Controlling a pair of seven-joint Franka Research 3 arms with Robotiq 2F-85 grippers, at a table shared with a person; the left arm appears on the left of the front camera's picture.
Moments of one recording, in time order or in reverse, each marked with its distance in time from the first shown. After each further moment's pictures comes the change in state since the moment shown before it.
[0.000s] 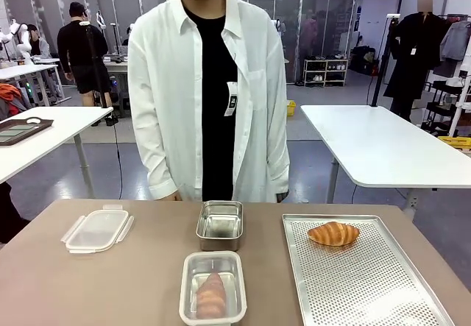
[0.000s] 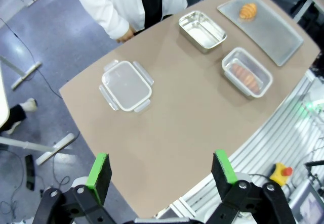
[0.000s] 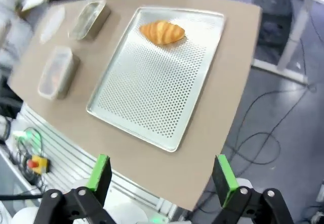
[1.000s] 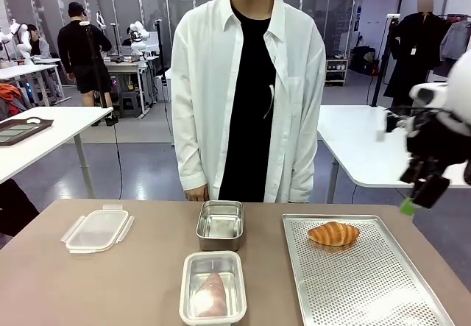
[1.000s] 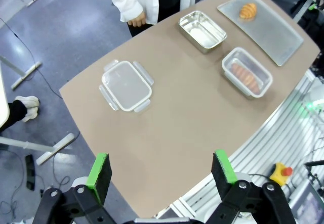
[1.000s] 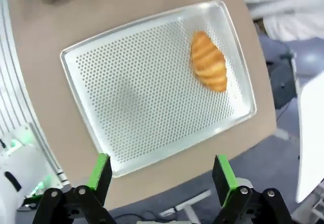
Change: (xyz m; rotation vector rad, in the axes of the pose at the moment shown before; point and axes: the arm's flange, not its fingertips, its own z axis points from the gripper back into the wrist) left arm 0.000 0.000 0.000 0.000 0.000 0.000; right arm 0.137 0.157 -0.173 -0.117 0.421 0.936
